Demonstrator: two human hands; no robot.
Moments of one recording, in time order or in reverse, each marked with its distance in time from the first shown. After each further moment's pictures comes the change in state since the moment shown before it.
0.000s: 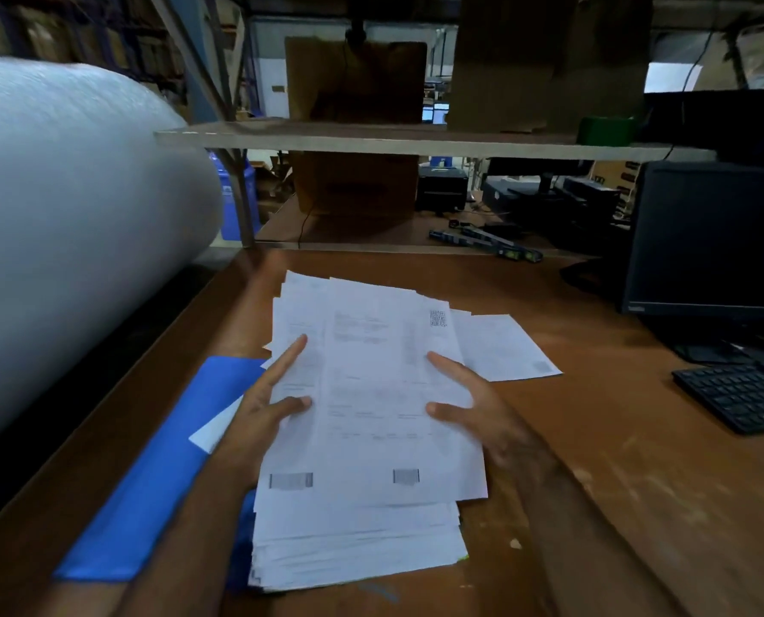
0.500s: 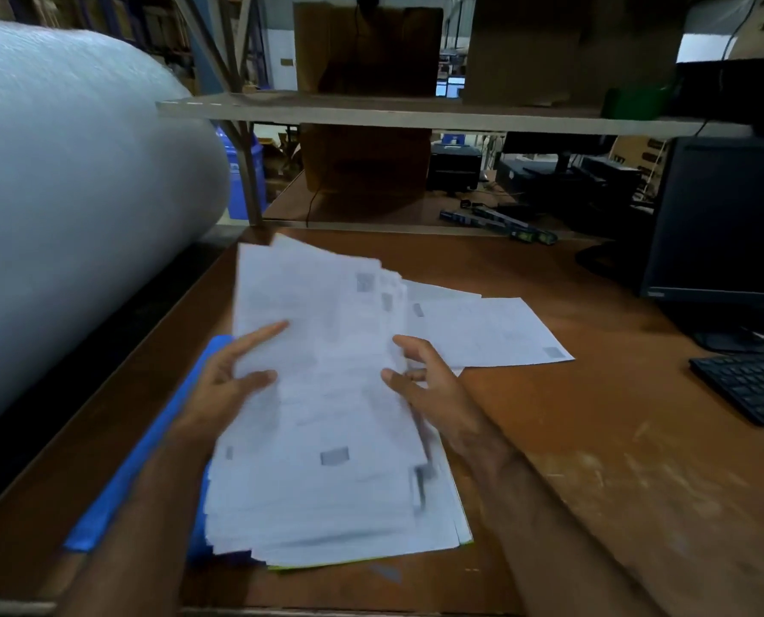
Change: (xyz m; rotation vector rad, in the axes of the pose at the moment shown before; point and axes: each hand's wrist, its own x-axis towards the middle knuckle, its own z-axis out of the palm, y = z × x) left_hand 0.005 0.009 -0.046 0.271 0.042 0.207; right_hand 0.024 0.002 0.065 -0.181 0.024 -0.066
